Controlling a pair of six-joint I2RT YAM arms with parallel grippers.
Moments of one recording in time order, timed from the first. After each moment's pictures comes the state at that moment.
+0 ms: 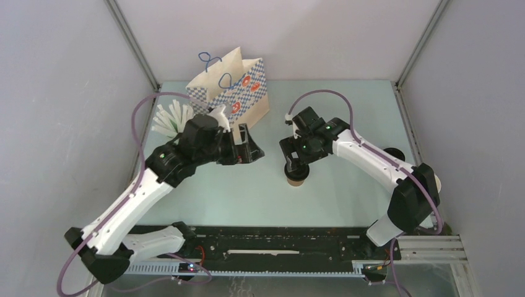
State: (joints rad) left arm -0.70 1.08 1.25 -0.75 0.09 -0.68; right arm 0.64 1.55 1.32 -0.89 -0.07 0.23
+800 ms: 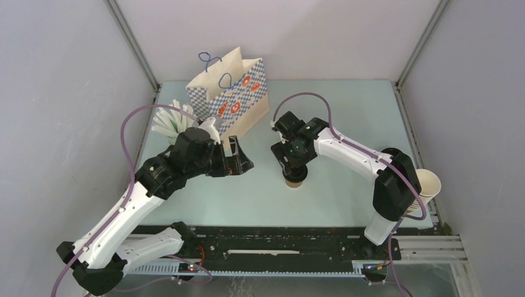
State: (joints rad) left arm -0.70 0.92 1.14 -0.86 0.03 -0.70; right arm 0.76 1.71 1.44 -0.96 0.06 0.20
